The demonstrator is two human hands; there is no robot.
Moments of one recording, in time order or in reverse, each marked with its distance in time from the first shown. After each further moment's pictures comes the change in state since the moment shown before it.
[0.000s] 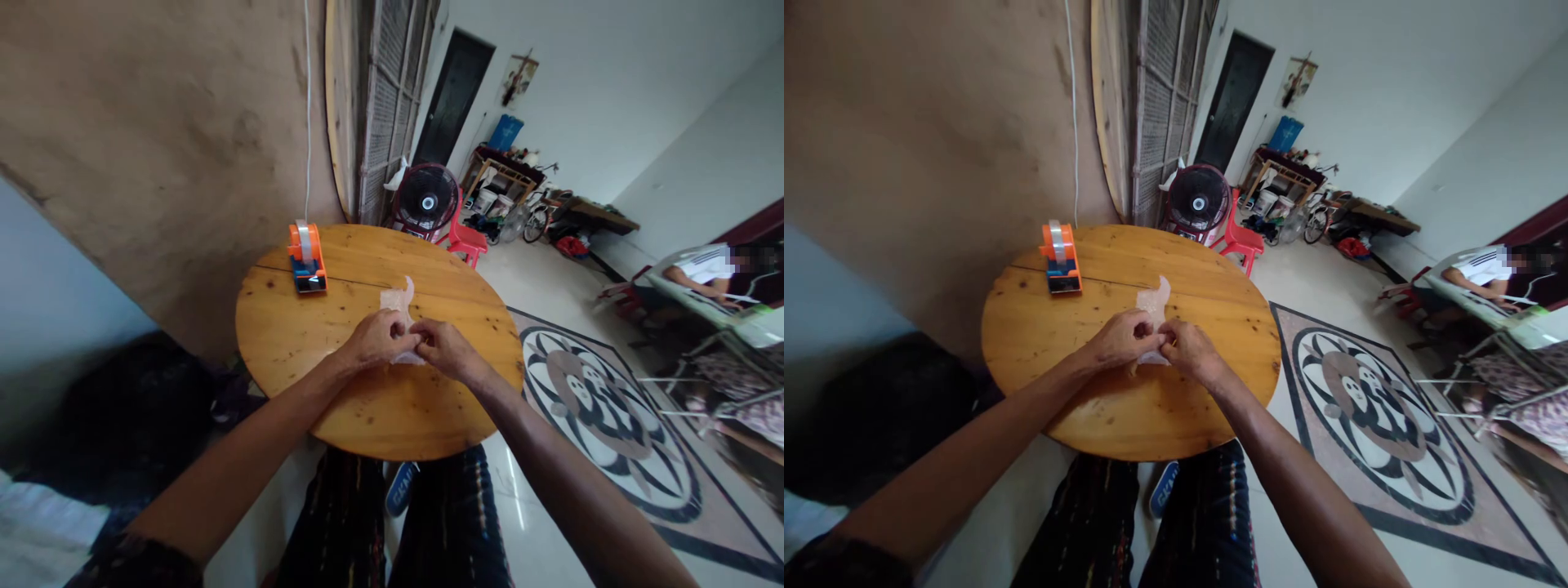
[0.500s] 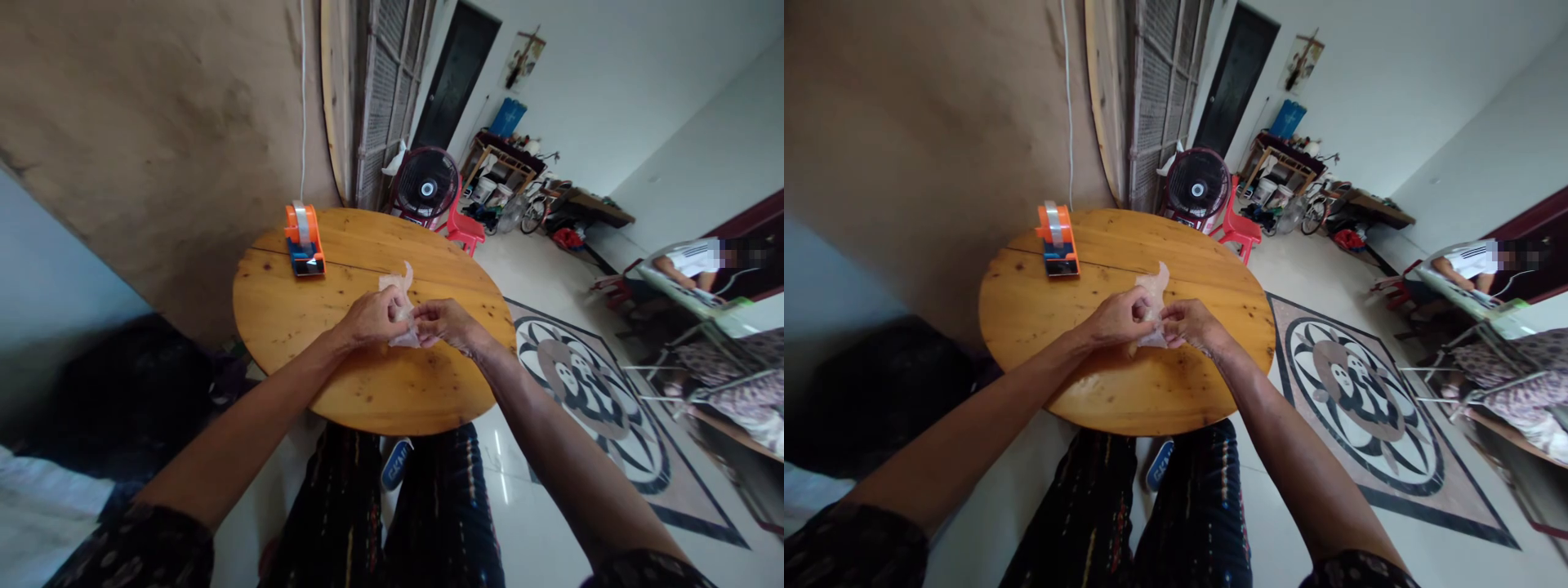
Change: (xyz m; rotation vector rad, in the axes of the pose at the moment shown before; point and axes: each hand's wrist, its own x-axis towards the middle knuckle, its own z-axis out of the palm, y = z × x) left_hand 0.002 -0.011 -0.002 0.078 0.013 0.036; right_hand 0.002 -0.015 -0.014 0.569 -0.155 0.330
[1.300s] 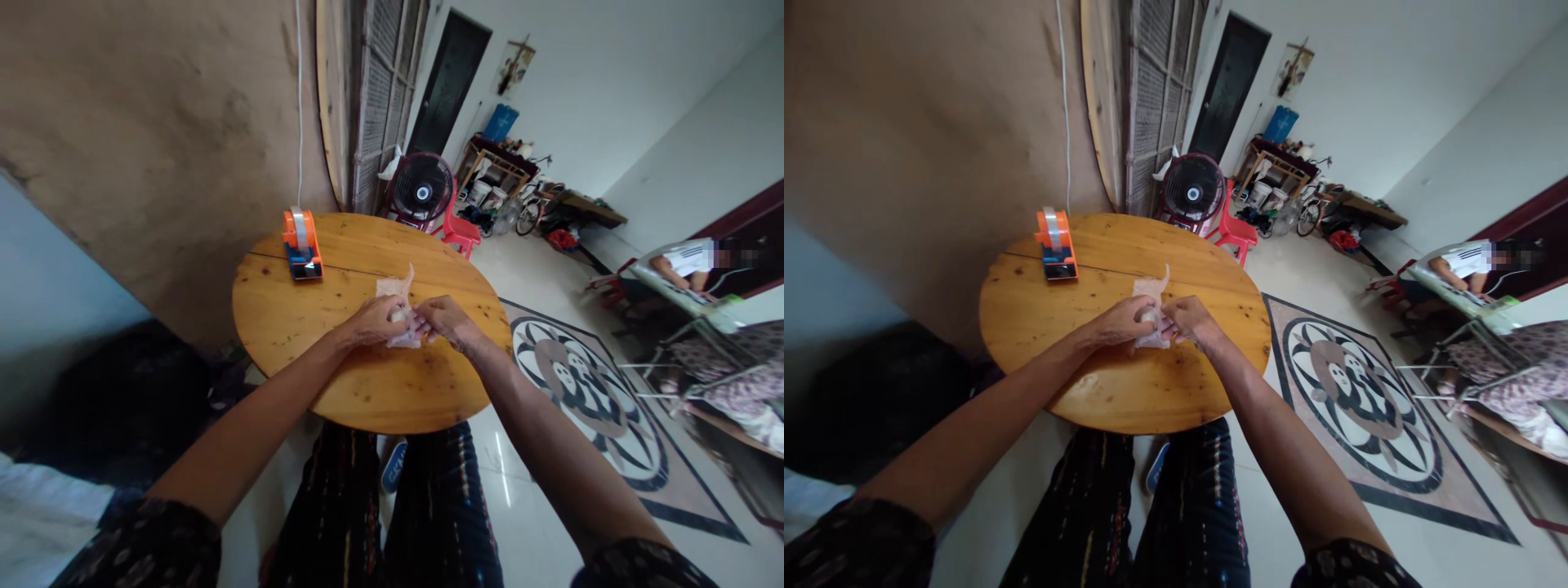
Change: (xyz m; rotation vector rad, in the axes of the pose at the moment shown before) left_hand 0.009 -0.005 0.006 -0.102 -0.168 0.028; right_hand 0.008 -0.004 0.002 -0.081 0.131 0.019
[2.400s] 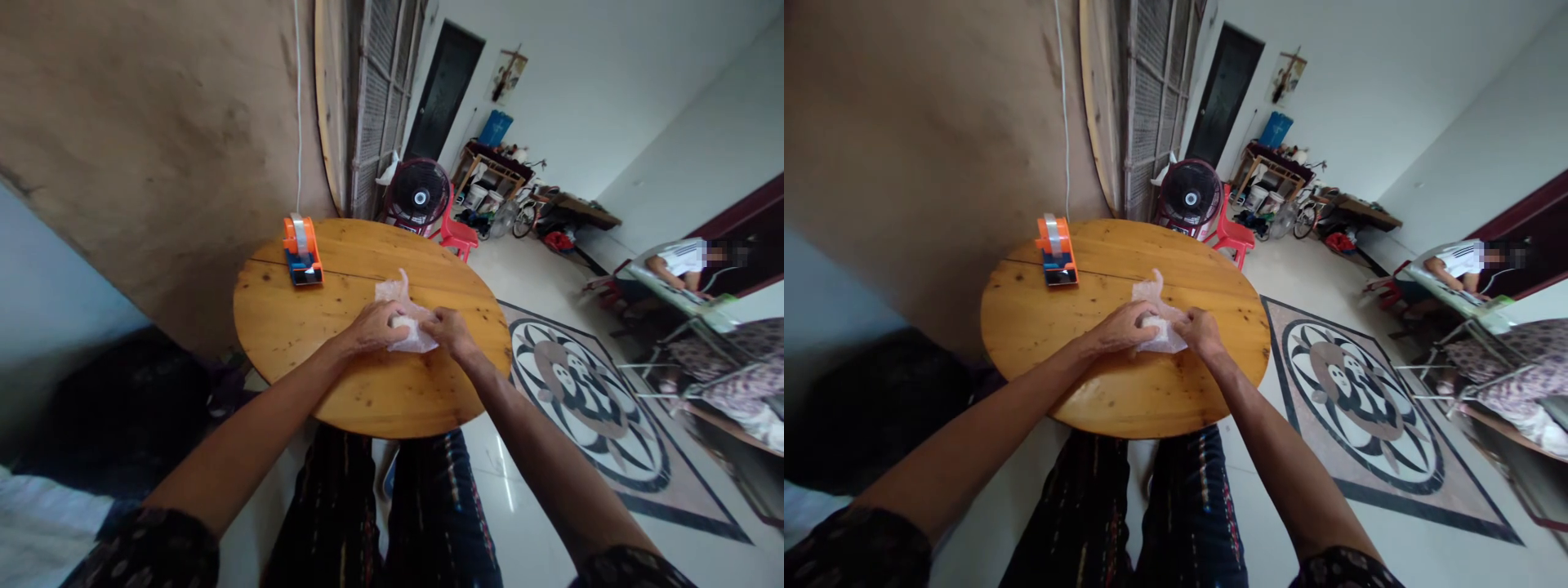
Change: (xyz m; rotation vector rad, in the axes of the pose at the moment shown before) left_hand -0.001 0.000 0.003 0.067 0.031 -0.004; right_hand 0.019 0.052 -0.011 -0.250 0.375 -0.069
